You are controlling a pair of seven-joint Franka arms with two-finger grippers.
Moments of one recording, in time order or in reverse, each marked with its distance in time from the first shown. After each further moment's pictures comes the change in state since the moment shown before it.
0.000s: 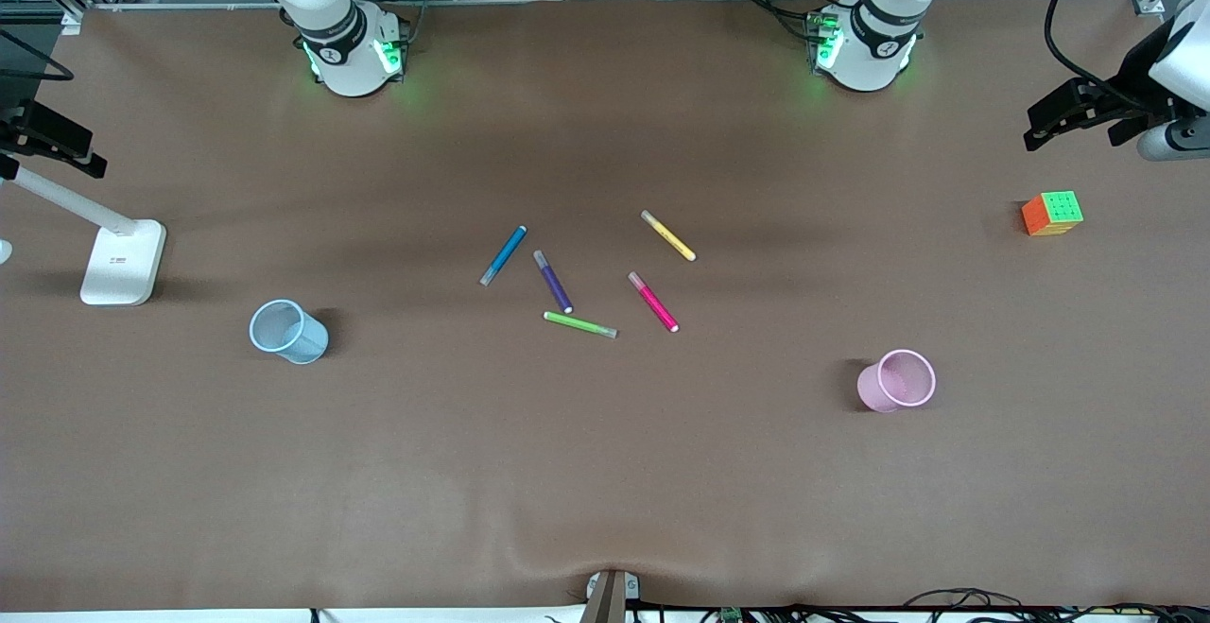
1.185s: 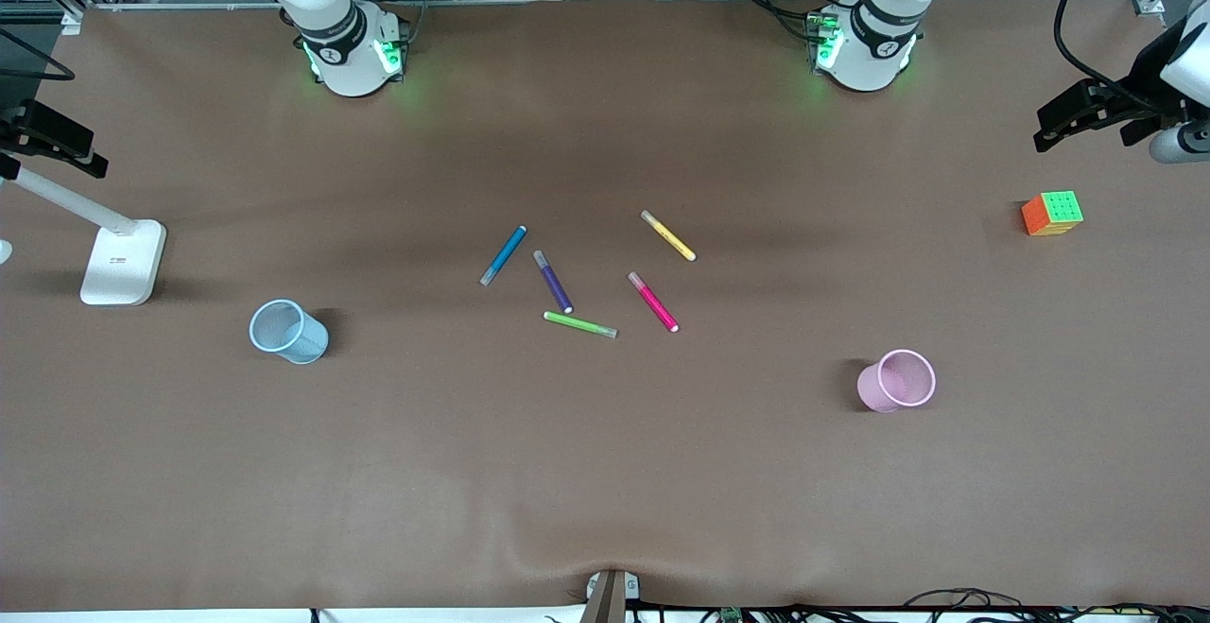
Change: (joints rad) left arm 0.000 0.024 0.000 0.044 0.018 -0.019 0.000; right arm 0.000 0.000 0.002 0.000 0.001 0.000 0.000
